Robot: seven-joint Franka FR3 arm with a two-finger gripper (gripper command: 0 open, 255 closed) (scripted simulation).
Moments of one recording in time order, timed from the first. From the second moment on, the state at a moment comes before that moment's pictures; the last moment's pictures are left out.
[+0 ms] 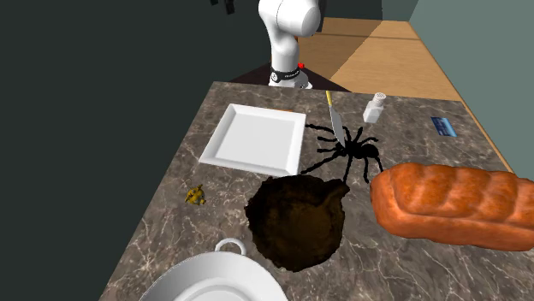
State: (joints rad) arm 0.00 -0.83 0.01 -2.42 0.03 1.51 0.13
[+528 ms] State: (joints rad) arm 0.03 -0.64 0.09 -2.36 0.09 1.63 0.21
